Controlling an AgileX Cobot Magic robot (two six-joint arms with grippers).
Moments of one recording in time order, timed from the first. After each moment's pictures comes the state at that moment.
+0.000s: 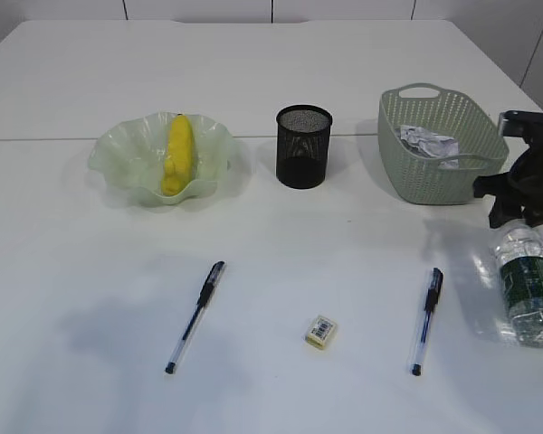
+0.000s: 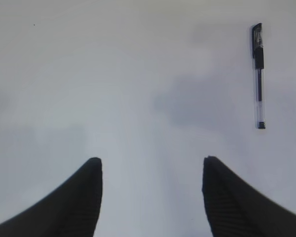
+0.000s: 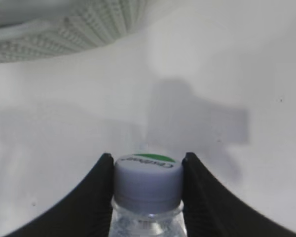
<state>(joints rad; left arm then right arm) -0.27 0.95 -0.72 0.04 0.81 -0.15 -0.11 2.04 -1.34 0.01 0.58 0.04</state>
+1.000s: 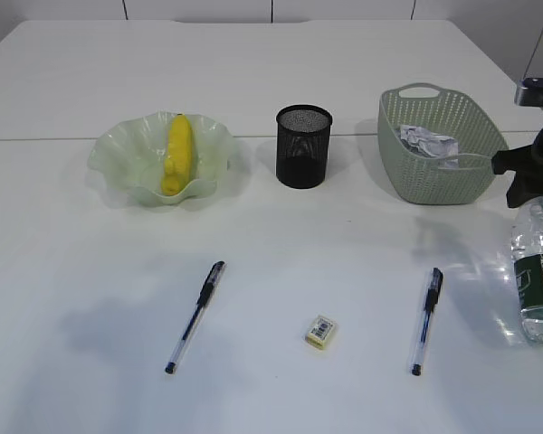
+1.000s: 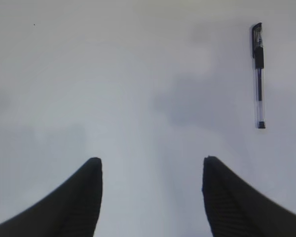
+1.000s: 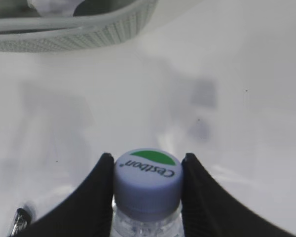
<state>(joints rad) -0.27 0.95 -0.72 0.04 0.81 -0.15 -0.11 1.90 -1.34 0.01 0.70 -0.01</state>
